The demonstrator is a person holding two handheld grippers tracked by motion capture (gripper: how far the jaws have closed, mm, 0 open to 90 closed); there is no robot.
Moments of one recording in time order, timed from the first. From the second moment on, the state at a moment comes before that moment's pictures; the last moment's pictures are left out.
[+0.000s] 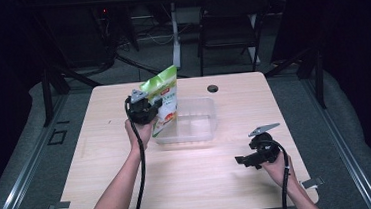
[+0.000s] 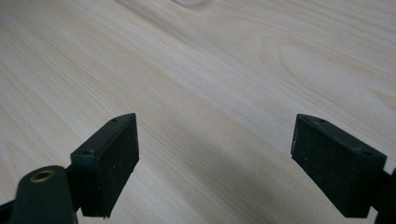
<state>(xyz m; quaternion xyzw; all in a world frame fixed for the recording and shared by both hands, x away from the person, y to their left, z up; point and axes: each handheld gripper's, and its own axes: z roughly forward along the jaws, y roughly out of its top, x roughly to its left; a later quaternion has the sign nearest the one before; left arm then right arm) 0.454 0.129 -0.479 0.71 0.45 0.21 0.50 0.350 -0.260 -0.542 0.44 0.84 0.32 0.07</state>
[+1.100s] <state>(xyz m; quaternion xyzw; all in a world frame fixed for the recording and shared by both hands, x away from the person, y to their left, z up) 0.450 0.132 -0.508 0.69 0.49 0.21 0.49 0.350 -0.259 -0.542 0.44 0.84 0.32 0.07</state>
